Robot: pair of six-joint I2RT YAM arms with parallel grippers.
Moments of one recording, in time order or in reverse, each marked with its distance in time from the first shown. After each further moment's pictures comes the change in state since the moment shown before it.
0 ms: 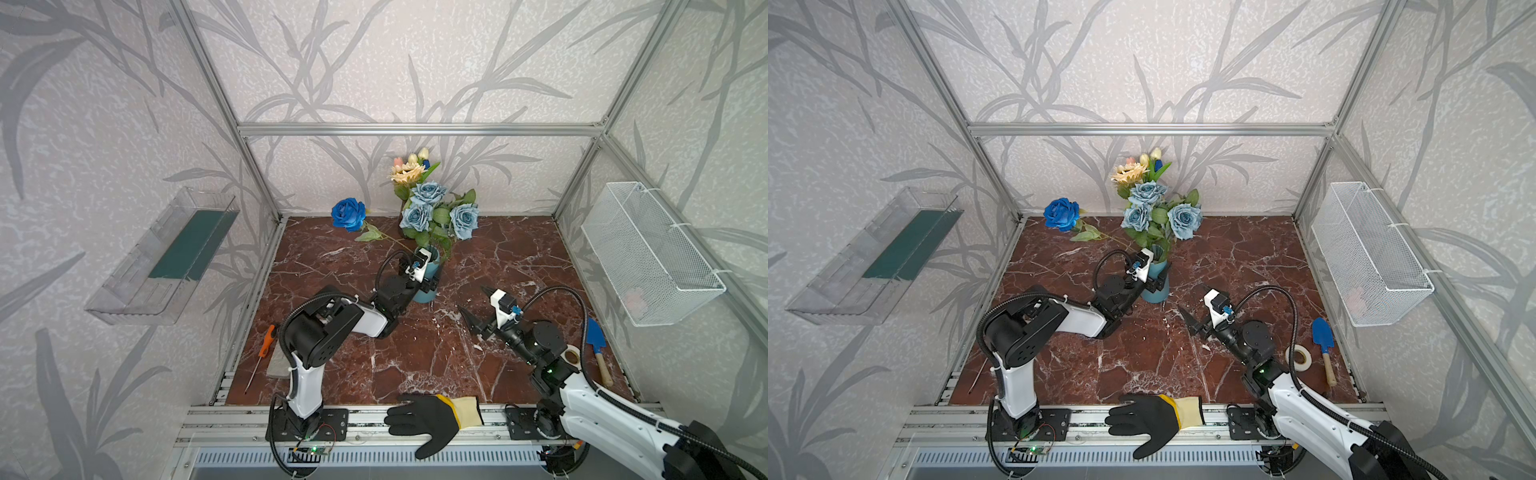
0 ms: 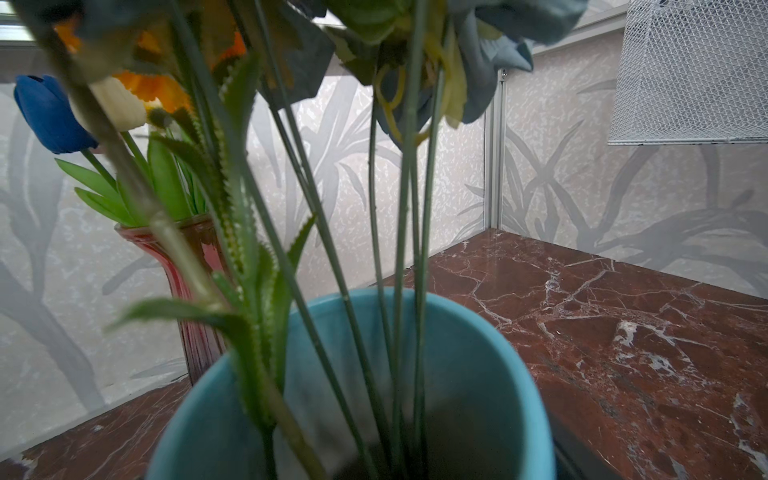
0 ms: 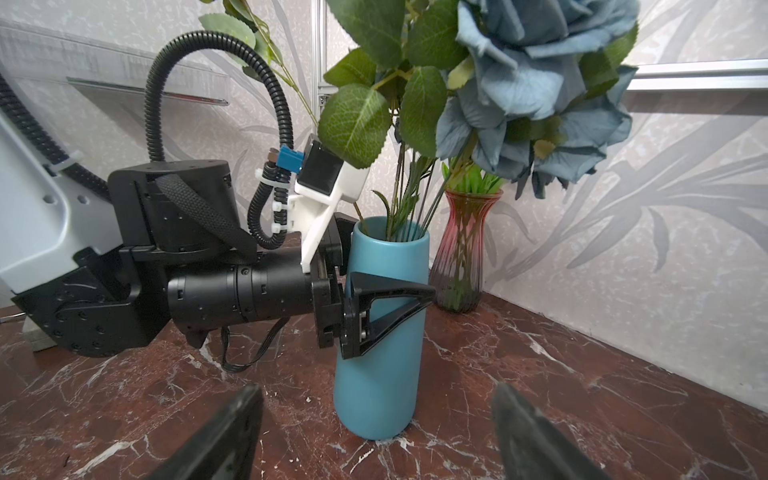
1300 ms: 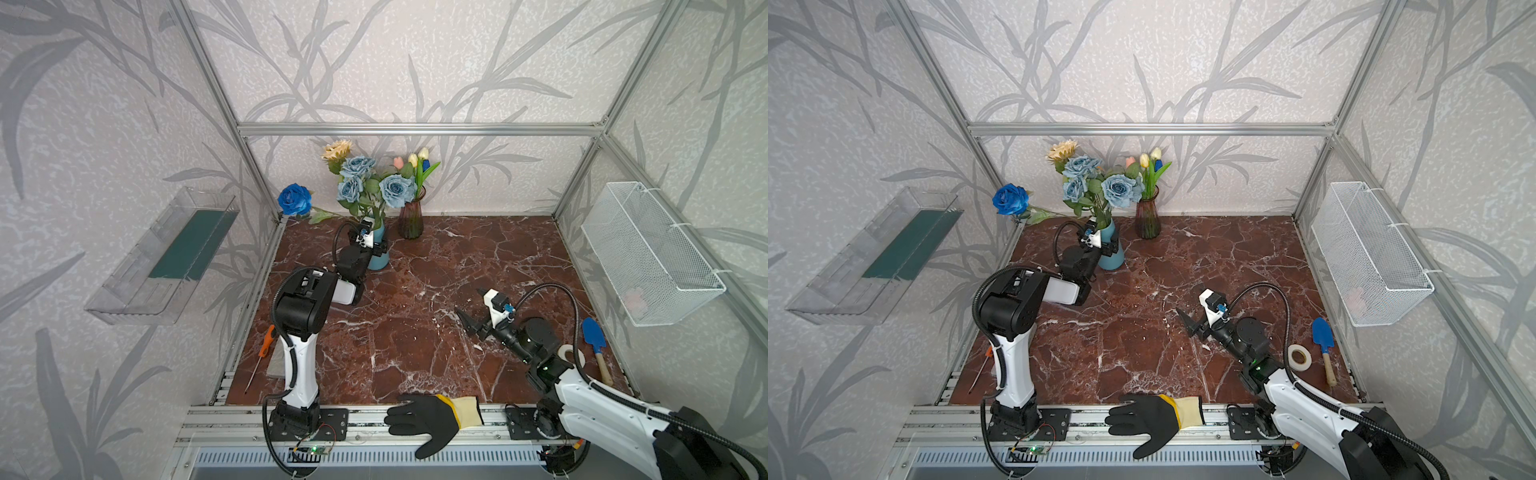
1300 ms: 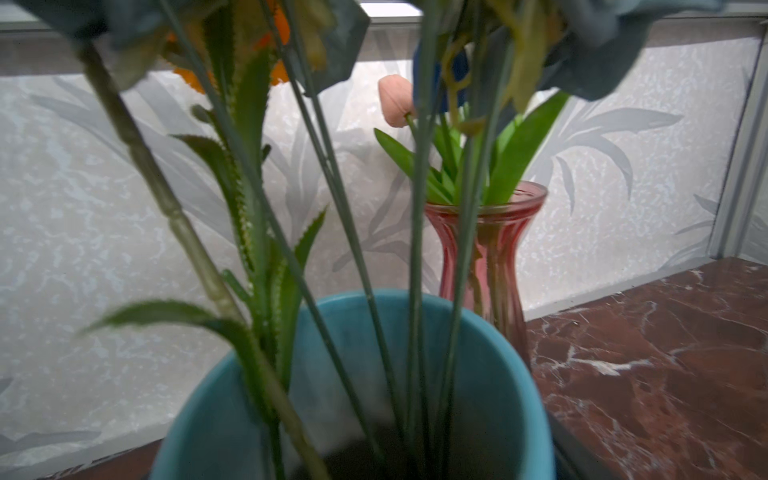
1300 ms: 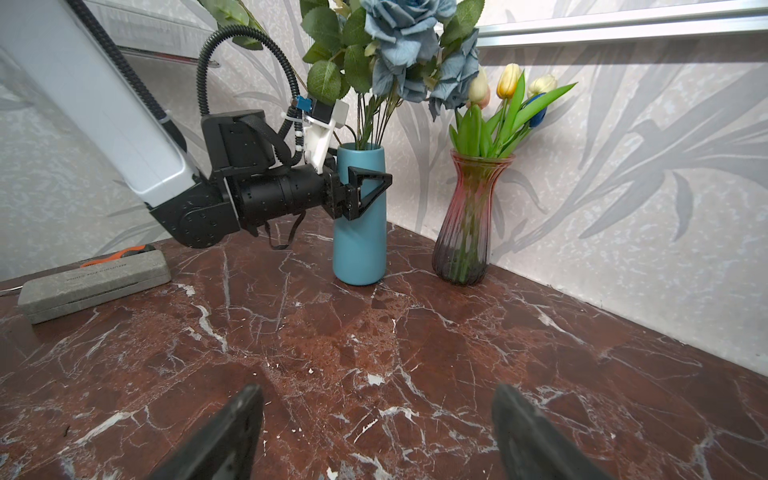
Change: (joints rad) left arm 0.463 0.163 0.201 0.032 0.136 -0.023; right arm 0.003 0.080 0.000 0.007 -0.002 -0.002
